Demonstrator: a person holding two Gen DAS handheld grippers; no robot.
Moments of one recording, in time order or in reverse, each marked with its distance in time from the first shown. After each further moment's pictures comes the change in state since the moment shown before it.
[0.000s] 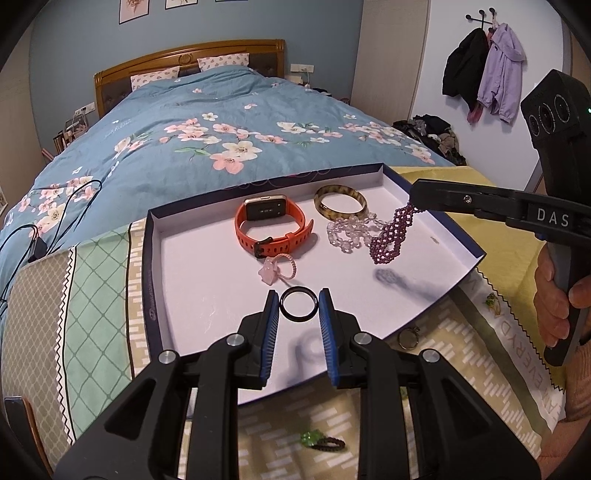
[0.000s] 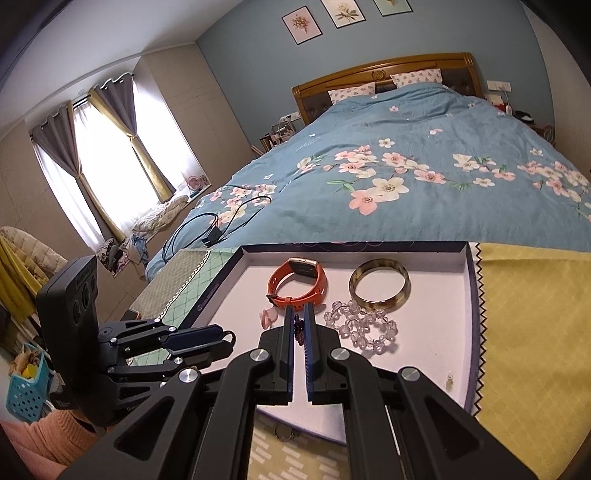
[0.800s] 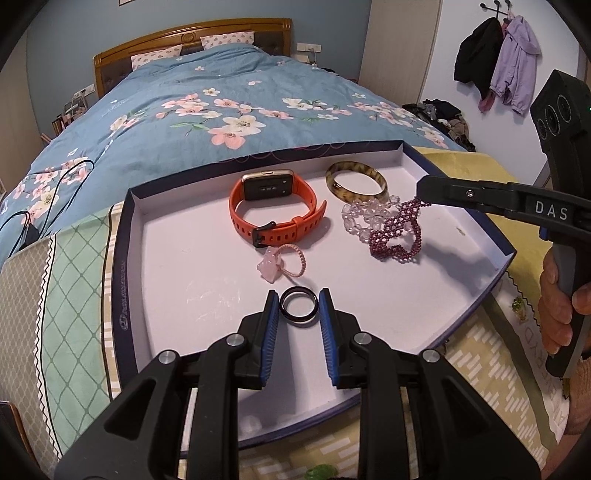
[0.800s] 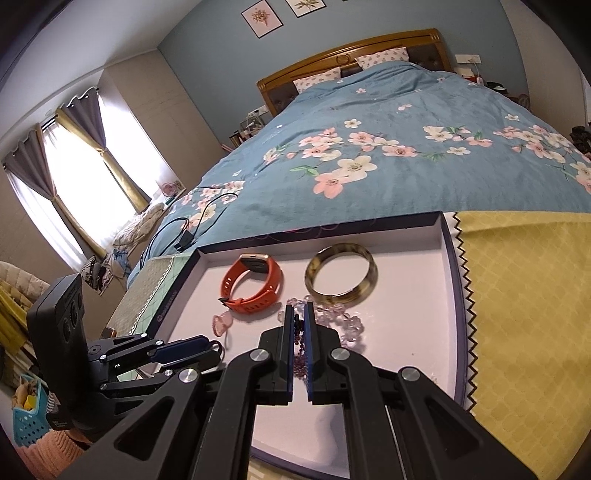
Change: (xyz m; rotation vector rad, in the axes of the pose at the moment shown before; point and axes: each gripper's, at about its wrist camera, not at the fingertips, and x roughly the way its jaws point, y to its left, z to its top) left arm 0.050 0.005 0.008 -0.023 0.084 0.016; right arm 0.026 -0.037 -0.002 0.116 0.031 -0.065
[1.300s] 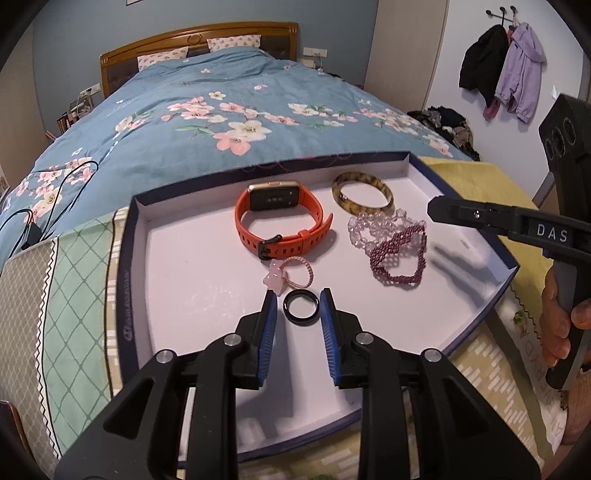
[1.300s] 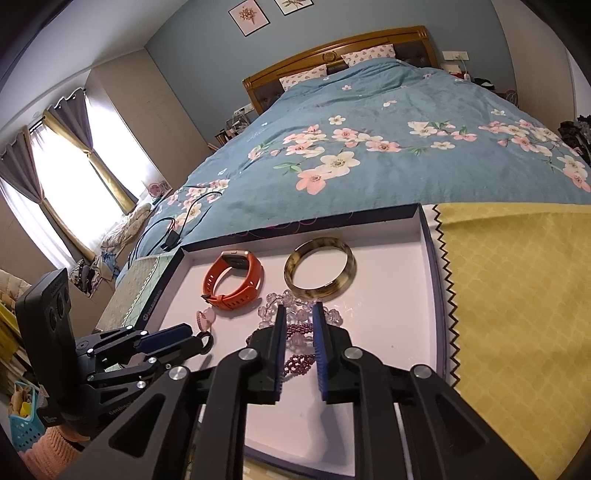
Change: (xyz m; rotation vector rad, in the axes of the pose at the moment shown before) left arm -0.004 0.003 0.006 -0.027 -0.034 0.000; right arm -0.006 -0.005 -0.003 0.010 0.002 -0.053
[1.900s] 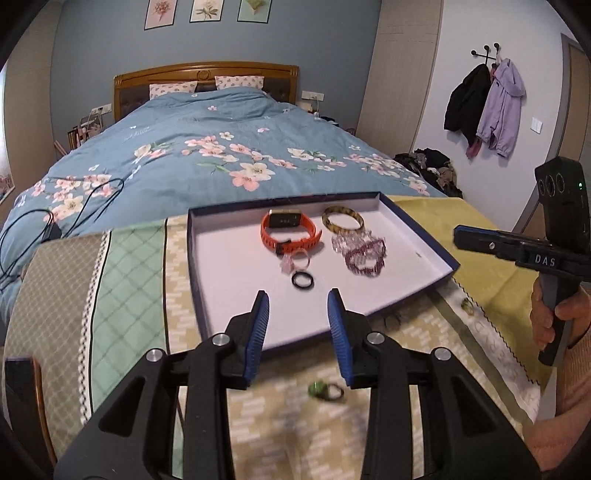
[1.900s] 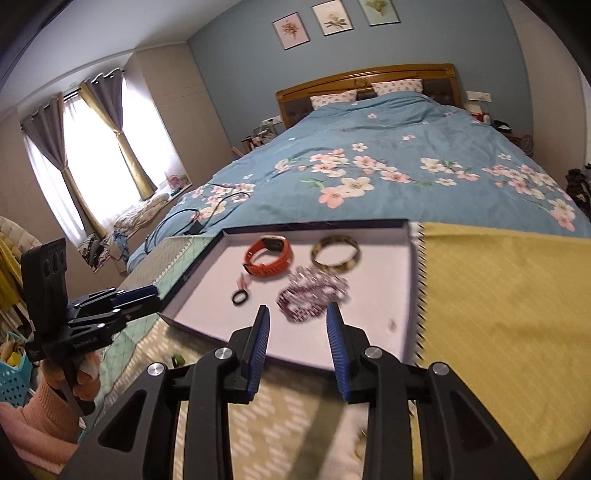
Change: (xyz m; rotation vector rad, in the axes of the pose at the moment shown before) left arm -0.106 0.017 -0.050 -0.031 -0.165 -0.038; right arm -0.082 0.013 -0.037 -0.140 -0.065 0.004
